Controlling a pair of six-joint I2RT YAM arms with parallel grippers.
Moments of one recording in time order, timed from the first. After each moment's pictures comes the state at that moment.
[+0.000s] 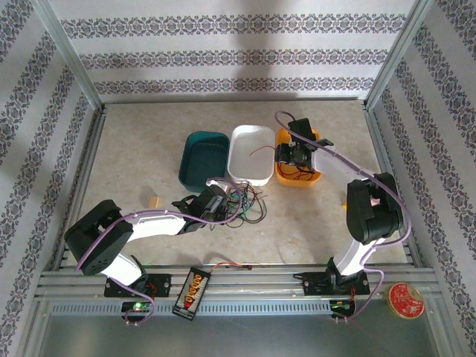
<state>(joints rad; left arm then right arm) -0.81 1.53 0.65 -0.01 -0.15 -0.50 0.28 1.72 1.20 -0.46 -0.01 0.39</state>
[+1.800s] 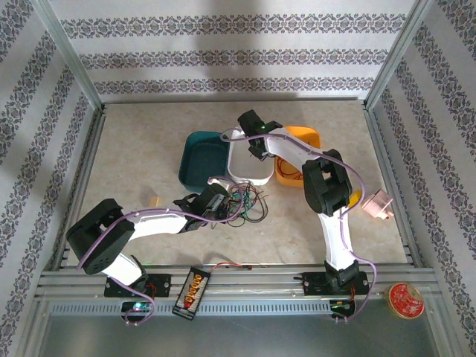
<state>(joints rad) -0.81 1.54 0.68 -0.02 -0.14 -0.50 0.52 2.17 1.76 -0.77 0.49 -0.27</state>
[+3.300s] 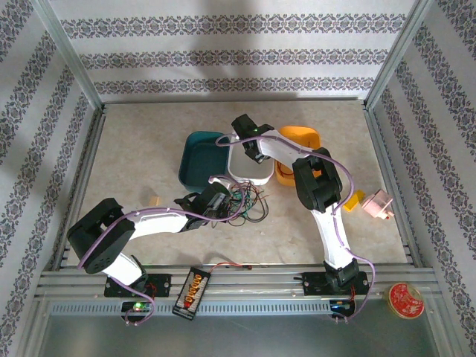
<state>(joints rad) -0.81 1.55 0.70 -0.03 -0.14 -0.50 0.53 2.27 1.82 -0.76 0.54 -0.32</state>
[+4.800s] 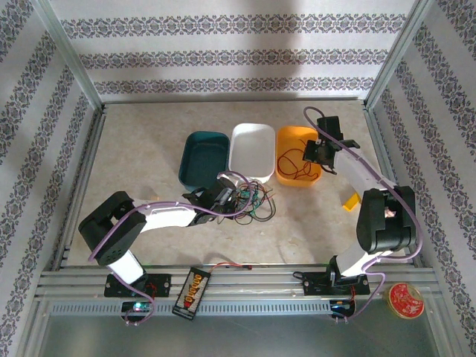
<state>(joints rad) -0.81 1.64 0.79 -0.03 -0.08 -0.48 0.09 1.61 1.14 -0.51 0.03 0.35</state>
